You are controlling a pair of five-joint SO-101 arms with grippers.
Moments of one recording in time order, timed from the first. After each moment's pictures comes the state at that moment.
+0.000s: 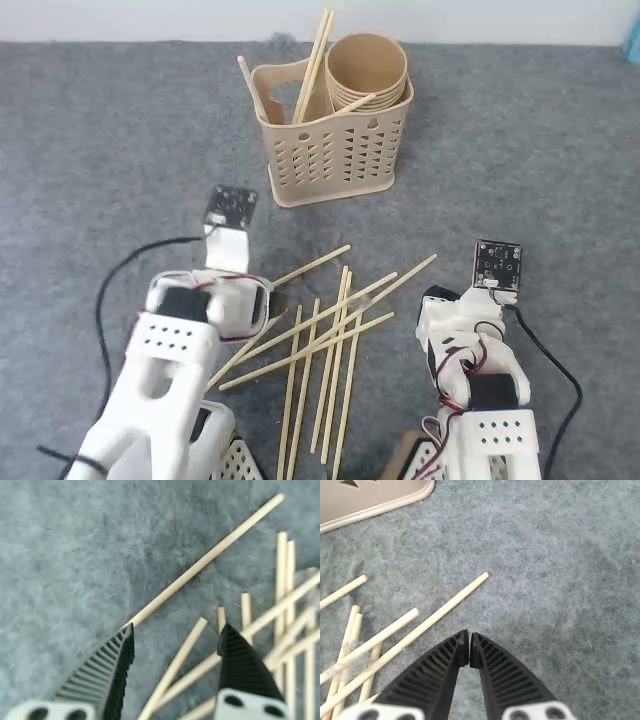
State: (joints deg) left arm 4.0 -43.6 68.1 57.2 4.4; right arm -6.8 -88.1 95.6 46.7 -11.5
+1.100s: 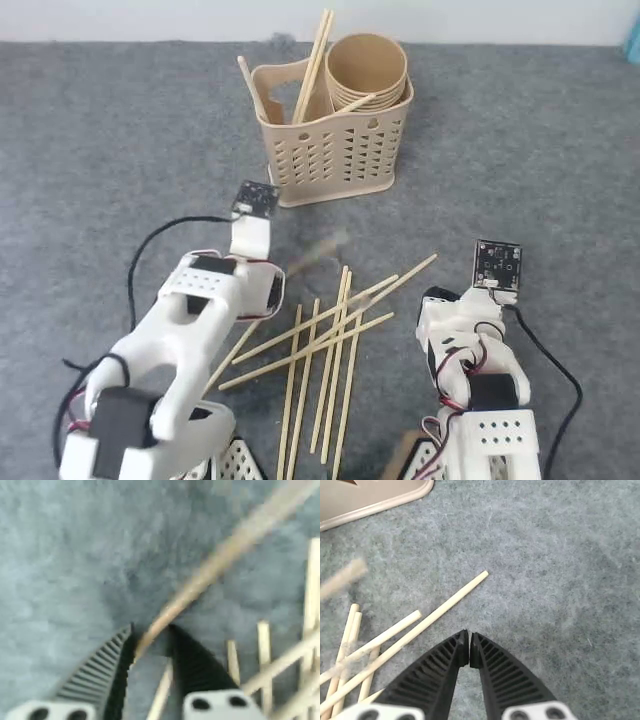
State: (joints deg) left arm 4.7 -12.9 59.5 43.3 2.1; right arm -6.8 -88.1 95.6 47.0 -11.5
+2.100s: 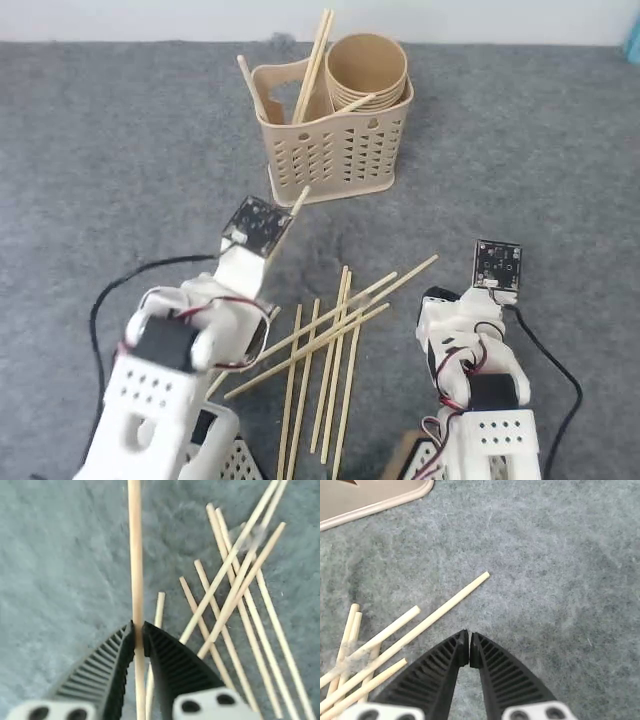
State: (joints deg) left arm 11.5 -63.2 59.0 81.1 -5.8; right arm -6.8 -88.1 95.6 47.0 -11.5
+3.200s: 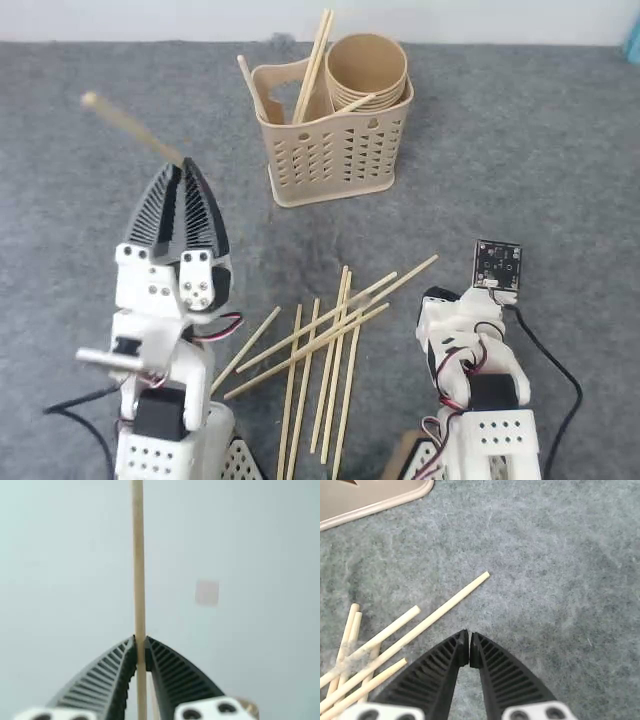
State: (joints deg) left arm 3.3 -103.3 88.3 -0.1 5.9; right arm -6.8 -88.1 95.6 47.0 -11.5
